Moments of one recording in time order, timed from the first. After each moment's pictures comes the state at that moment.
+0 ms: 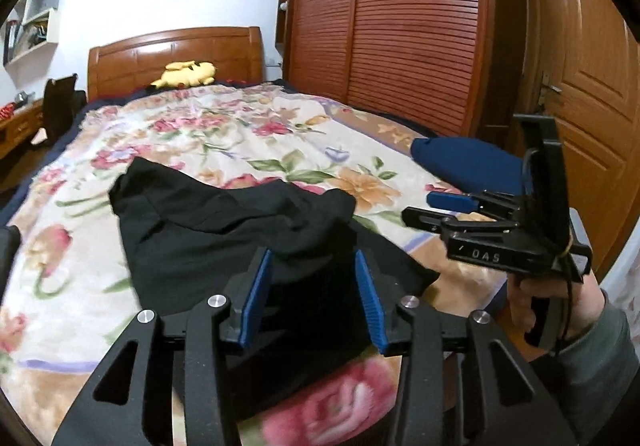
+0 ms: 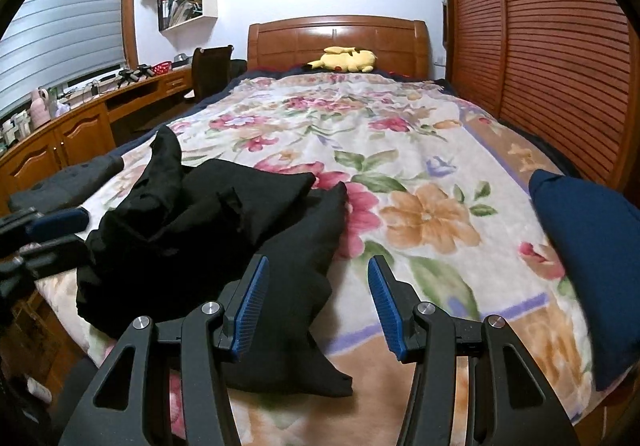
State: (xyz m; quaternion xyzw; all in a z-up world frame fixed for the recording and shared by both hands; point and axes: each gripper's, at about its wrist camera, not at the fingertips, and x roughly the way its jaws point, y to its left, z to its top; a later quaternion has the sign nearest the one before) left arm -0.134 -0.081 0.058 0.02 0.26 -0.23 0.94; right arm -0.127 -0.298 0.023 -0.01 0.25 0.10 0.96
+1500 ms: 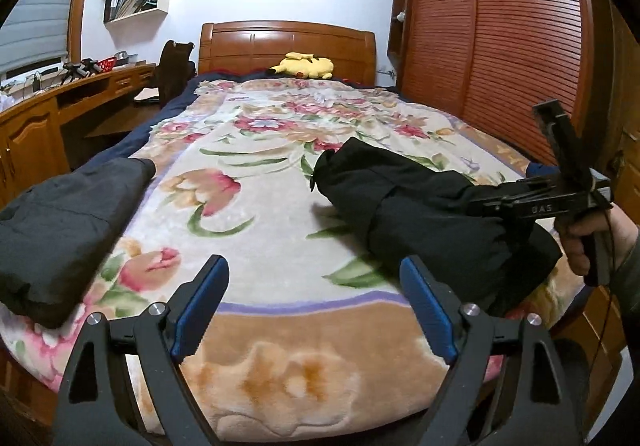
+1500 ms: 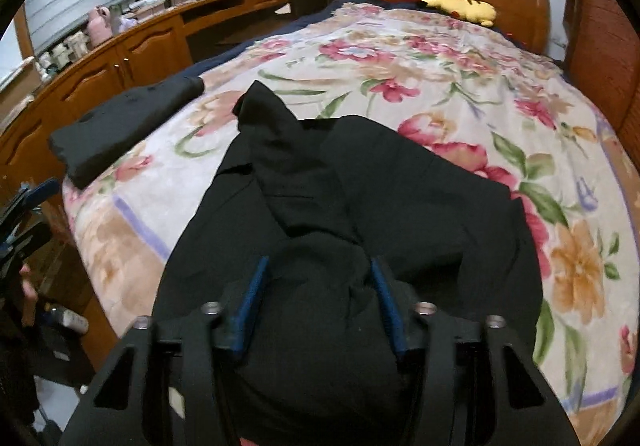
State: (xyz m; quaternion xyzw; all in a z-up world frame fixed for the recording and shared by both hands) left arm -0.144 0.117 0.022 -0.03 0.27 -0.07 0.96; right arm -0.006 -0.179 0.035 -0.08 0.38 0.26 0.89
